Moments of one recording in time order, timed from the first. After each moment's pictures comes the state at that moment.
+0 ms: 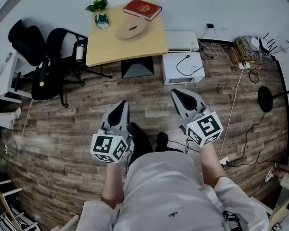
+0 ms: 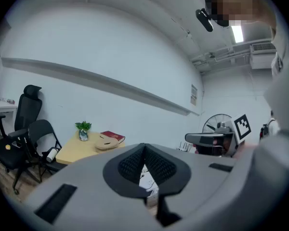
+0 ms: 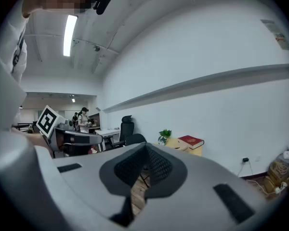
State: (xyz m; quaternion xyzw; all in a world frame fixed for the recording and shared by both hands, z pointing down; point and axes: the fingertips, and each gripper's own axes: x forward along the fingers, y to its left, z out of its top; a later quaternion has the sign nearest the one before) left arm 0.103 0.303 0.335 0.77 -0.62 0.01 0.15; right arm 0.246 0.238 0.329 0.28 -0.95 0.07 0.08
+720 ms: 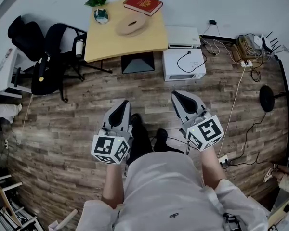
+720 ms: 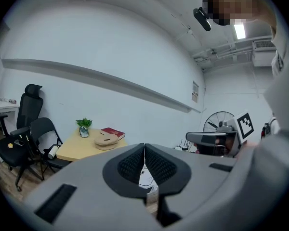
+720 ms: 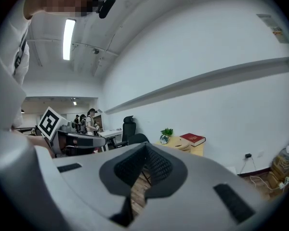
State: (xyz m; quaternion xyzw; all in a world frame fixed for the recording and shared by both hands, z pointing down) left arm 0.125 0.302 0.345 0.77 -0.62 0.03 0.16; right arm 0.261 0.244 0.340 0.27 -0.96 0.08 0.07
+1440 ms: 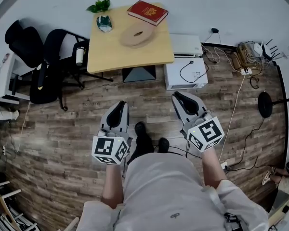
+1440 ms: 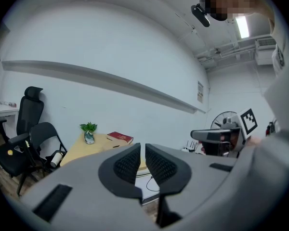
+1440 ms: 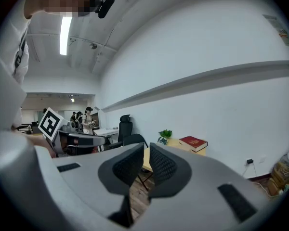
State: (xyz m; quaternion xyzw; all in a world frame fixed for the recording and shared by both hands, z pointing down) left arm 0.039 0.234 0.344 0.76 -0.63 0.03 0.15; right arm 0.189 0.175 0.333 0.28 -0.95 0.07 0.08
